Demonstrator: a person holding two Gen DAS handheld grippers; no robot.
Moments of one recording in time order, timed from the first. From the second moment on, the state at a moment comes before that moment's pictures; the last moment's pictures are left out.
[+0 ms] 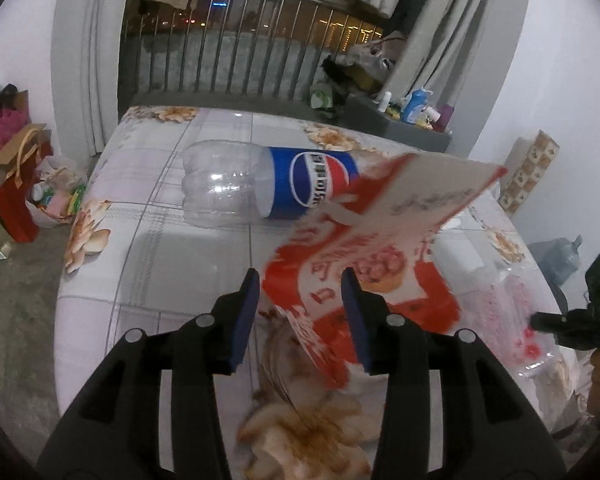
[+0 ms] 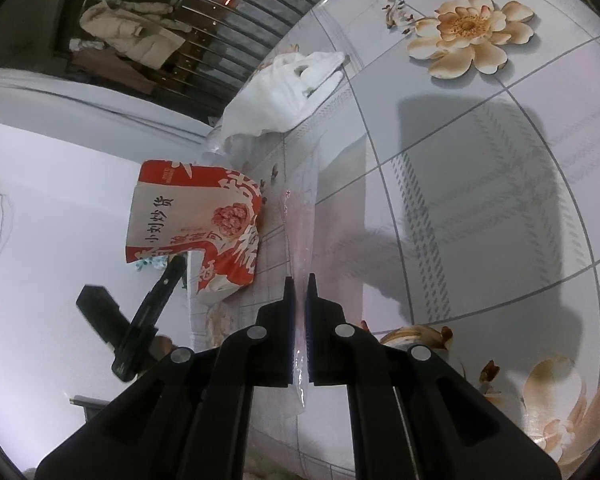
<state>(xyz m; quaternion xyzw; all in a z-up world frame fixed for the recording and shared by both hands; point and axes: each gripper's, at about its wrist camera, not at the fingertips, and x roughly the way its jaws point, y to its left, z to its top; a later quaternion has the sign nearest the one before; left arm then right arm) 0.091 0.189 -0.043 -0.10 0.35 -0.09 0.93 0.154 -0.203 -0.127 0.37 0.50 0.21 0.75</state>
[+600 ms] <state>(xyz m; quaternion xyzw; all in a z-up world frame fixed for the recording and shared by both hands) 0.111 0.163 -0.056 -0.08 0.37 -0.16 0.91 0.155 -0.211 -0.137 0.38 0.51 0.20 0.75</state>
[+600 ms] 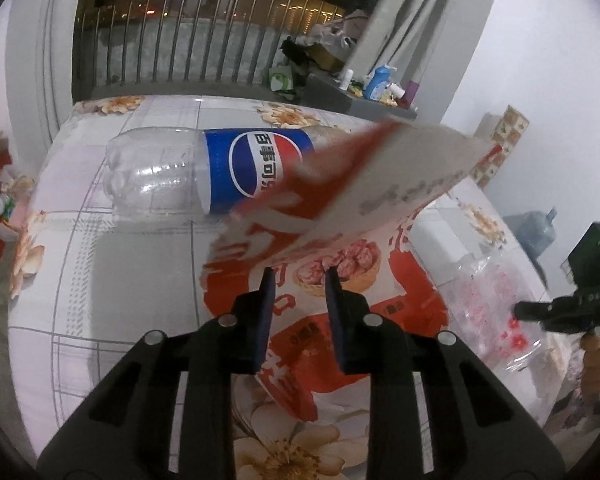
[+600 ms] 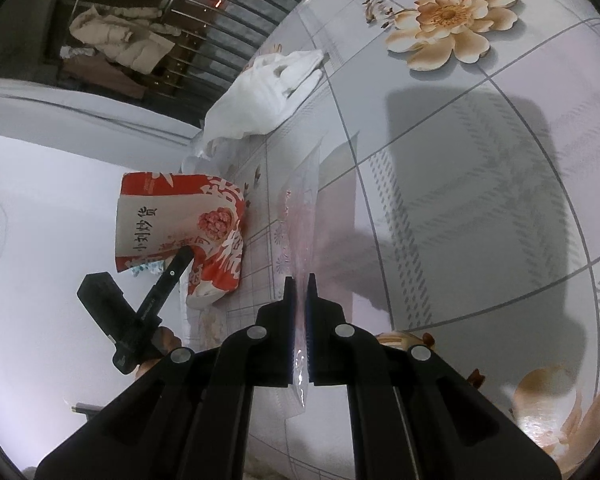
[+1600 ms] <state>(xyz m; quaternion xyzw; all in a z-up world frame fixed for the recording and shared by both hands) 0.102 0.154 -0.050 -0.12 0.39 -0.28 0.87 0.153 -0.215 -0.139 0.39 0.51 0.19 0.75</state>
